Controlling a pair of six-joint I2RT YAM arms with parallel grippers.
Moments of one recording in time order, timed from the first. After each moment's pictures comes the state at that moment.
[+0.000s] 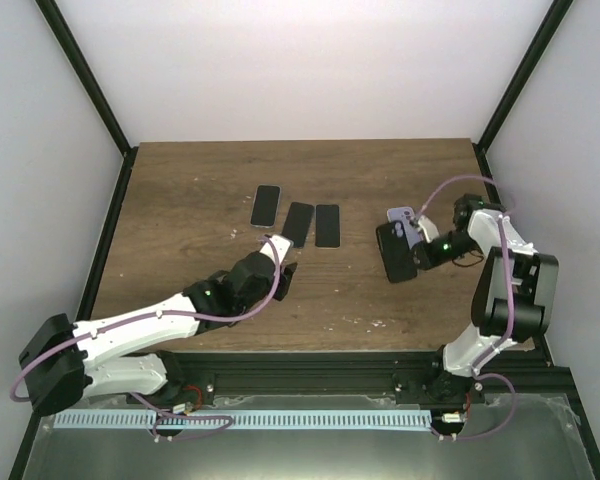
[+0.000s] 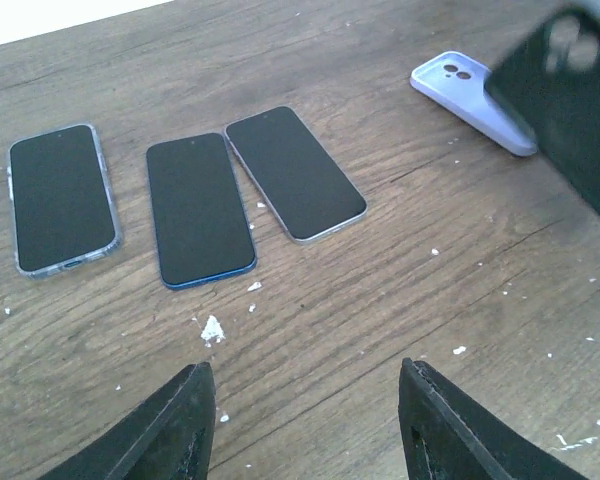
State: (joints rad) left arm -1.00 1.18 0.70 -0.10 -0.39 -0.27; right arm -0.20 1.61 1.12 -1.05 -0.69 -0.69
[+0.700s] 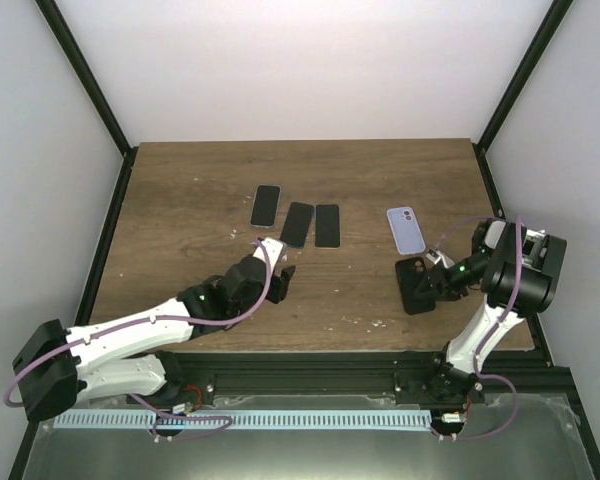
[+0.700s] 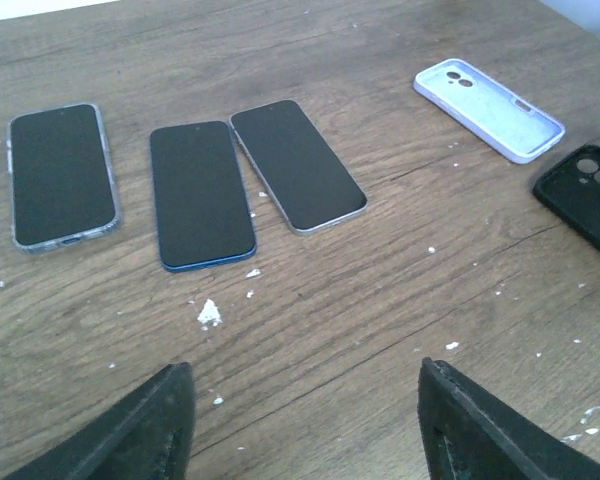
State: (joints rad) left arm -1.00 1.11 0.64 -0.08 -0.36 -0.33; right arm -0.42 1.86 1.02 -1.23 -0.58 -0.70
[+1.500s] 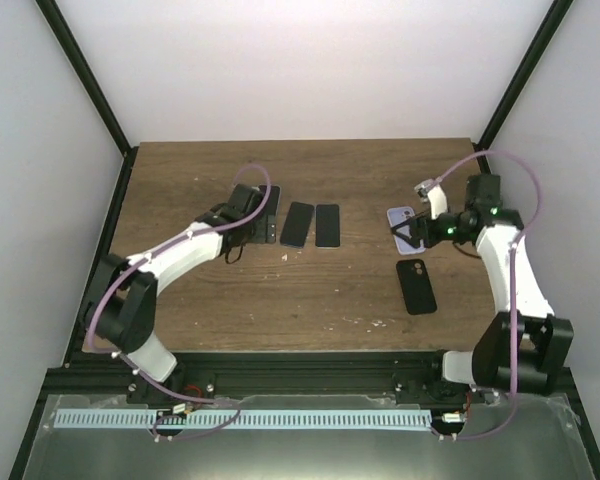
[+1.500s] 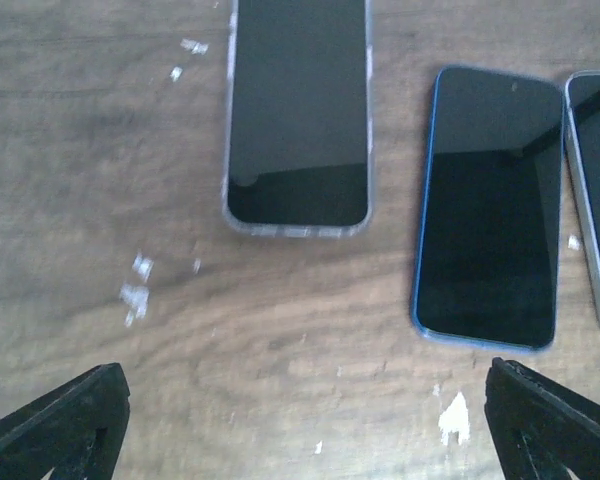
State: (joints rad) left arm -0.53 1.58 1.05 -0.39 -0.21 -0.40; right arm -0.18 1.36 1.15 -0.90 -0.73 -0.51
